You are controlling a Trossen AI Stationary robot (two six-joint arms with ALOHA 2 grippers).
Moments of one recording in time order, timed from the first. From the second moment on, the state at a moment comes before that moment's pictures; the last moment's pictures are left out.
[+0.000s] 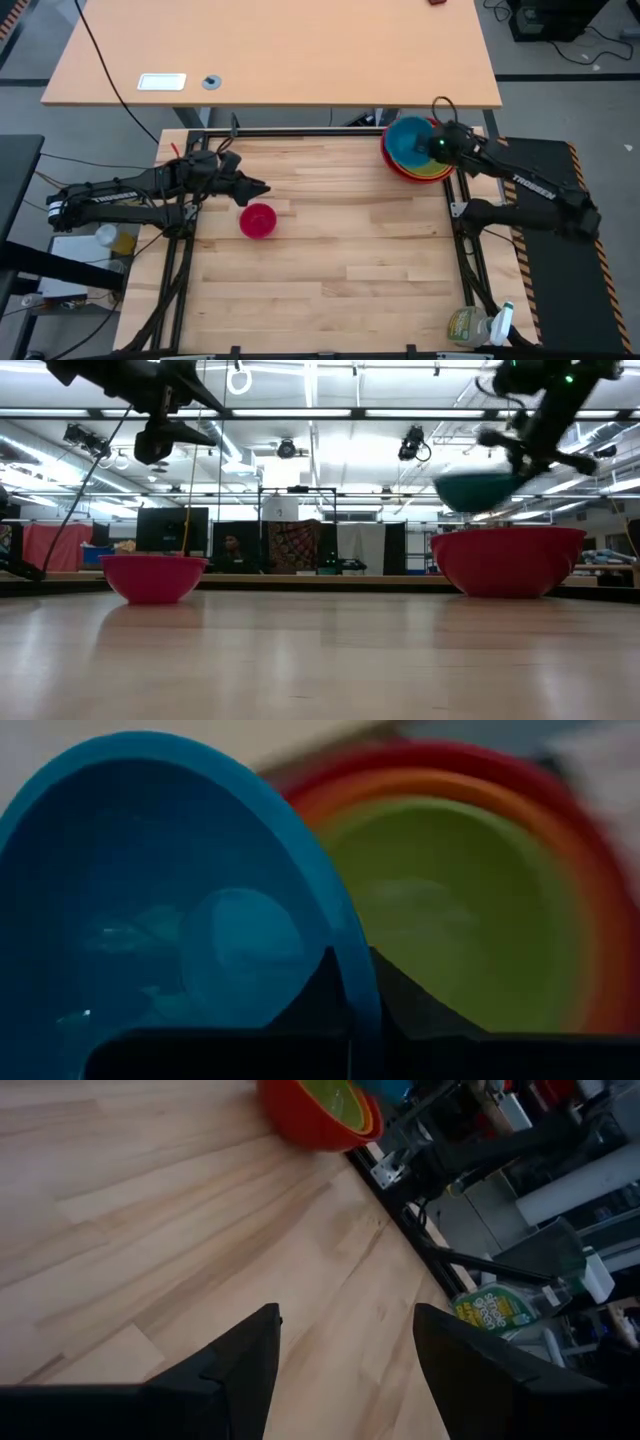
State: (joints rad) left arm 0.23 0.76 0.68 -0.32 0.07 -0.81; right arm -0.66 0.87 0.81 -0.85 0.44 1.06
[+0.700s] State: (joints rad) left arm 0.23 0.76 0.68 -0.25 0.06 -0.80; right arm -0.86 1.02 0.74 -0.83 0.32 0.85
